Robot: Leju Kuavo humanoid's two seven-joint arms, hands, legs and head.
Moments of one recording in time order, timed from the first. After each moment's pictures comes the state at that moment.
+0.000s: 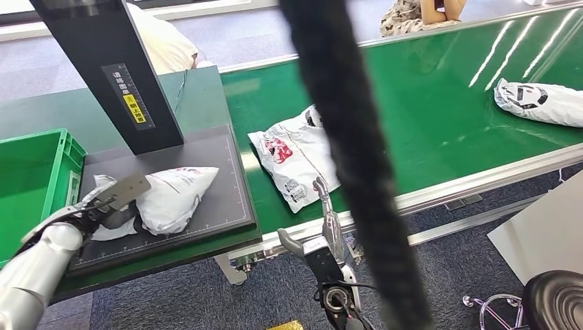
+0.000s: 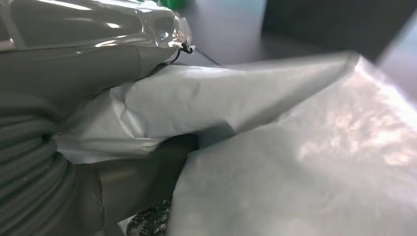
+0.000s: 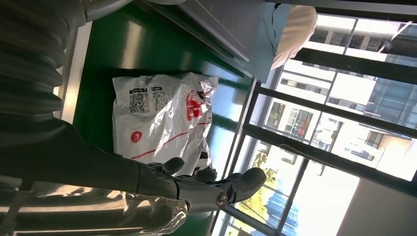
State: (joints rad) left arm -1.09 -0.04 -0.26 -0.28 -0.76 -0.33 -0.16; right arm 0.05 0.19 0.11 -1.39 0.30 -0.41 -0.69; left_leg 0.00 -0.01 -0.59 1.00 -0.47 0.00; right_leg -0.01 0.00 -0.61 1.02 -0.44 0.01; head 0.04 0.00
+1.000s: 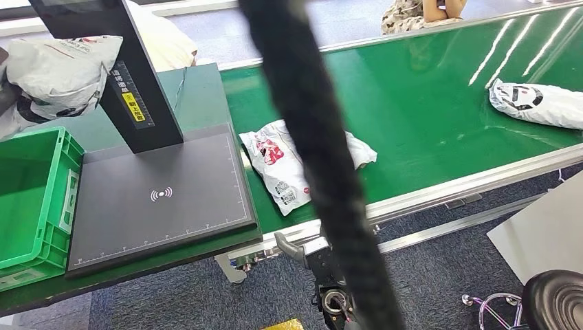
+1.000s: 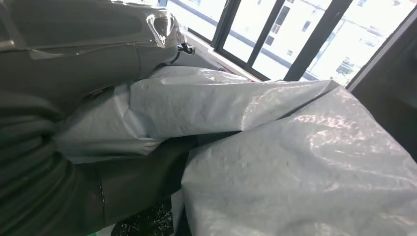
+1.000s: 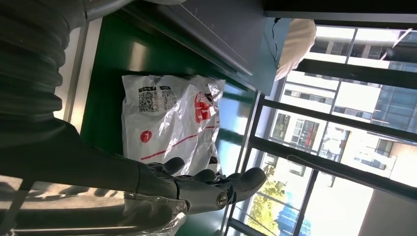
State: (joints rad) left arm -1.43 0.07 -0.11 -0.38 -0.69 -0.29 -0.15; right arm 0.07 0.22 0.10 -1.39 0.28 -0.34 -0.69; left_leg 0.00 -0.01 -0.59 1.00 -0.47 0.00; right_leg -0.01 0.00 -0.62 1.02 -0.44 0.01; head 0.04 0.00
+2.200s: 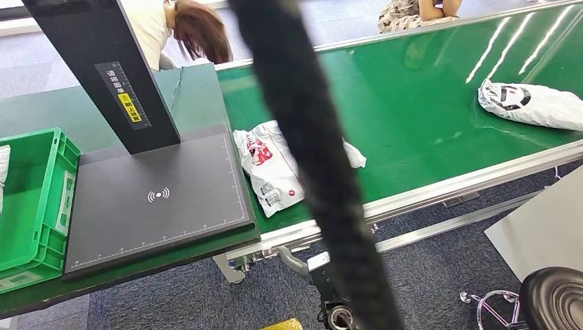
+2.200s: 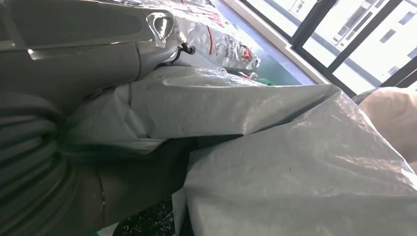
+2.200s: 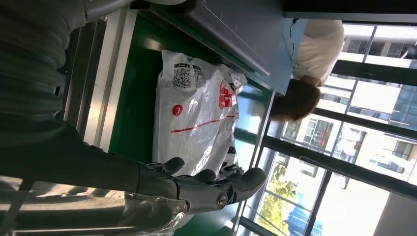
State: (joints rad) left arm -0.96 0.50 0.06 -0.47 -0.51 -0.25 -0.43; right arm 0.16 0.24 0.10 -1.46 0.31 -0.34 -0.68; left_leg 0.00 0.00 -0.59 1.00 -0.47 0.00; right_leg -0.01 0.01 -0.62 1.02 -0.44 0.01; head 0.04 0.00
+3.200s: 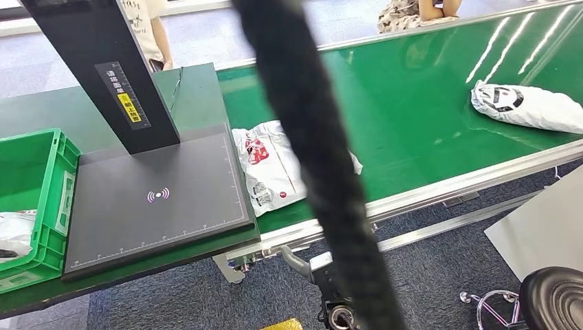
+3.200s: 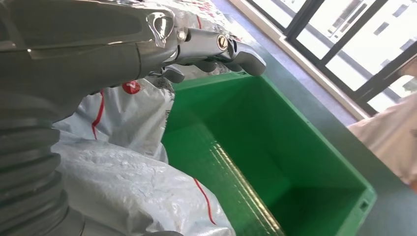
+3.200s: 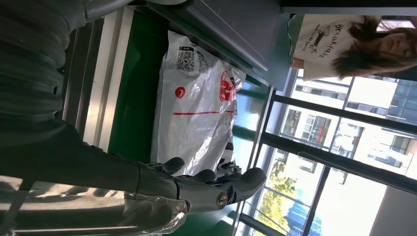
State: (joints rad) left arm -0.97 0.48 0.06 -0.46 -0.50 -0.28 -0.43; right arm 0.16 0.24 0.10 -1.46 0.29 -0.35 -0.69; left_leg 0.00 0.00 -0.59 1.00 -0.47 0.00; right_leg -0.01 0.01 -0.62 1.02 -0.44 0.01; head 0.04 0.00
